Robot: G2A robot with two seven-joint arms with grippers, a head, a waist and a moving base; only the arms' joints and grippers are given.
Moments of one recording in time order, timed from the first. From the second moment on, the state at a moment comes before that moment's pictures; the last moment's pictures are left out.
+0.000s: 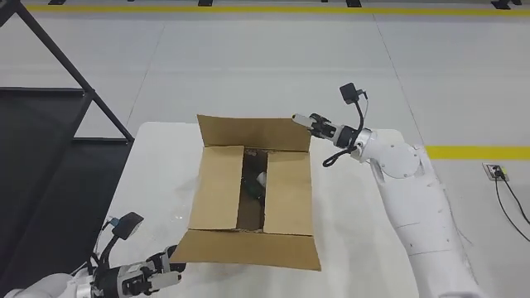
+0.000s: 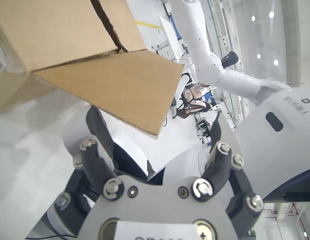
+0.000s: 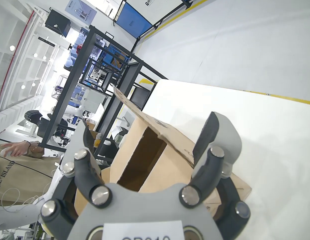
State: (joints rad) left arm 1.54 -0.99 -1.79 -1.82 -0.40 -0.53 -1.26; right arm -0.50 -1.44 1.41 -1.00 -0.31 -0.43 0.87
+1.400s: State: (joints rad) left arm 1.33 -1.02 -1.48 -1.89 -0.02 -0.21 -0.58; right arm -0.62 -1.39 1.34 -1.40 -0.21 0.10 1.17
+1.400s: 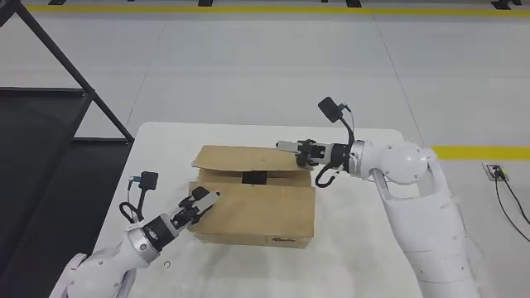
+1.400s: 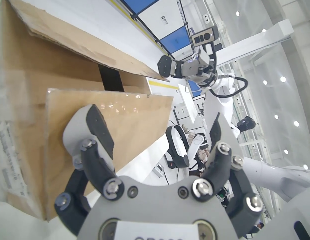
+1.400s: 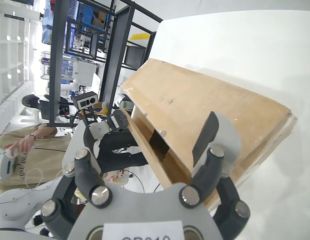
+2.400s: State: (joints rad) left arm 1.32 -1.05 -1.49 -1.84 0.01 -0.15 -0.33; right arm -0.69 -1.34 1.34 -1.33 0.05 0.21 1.21
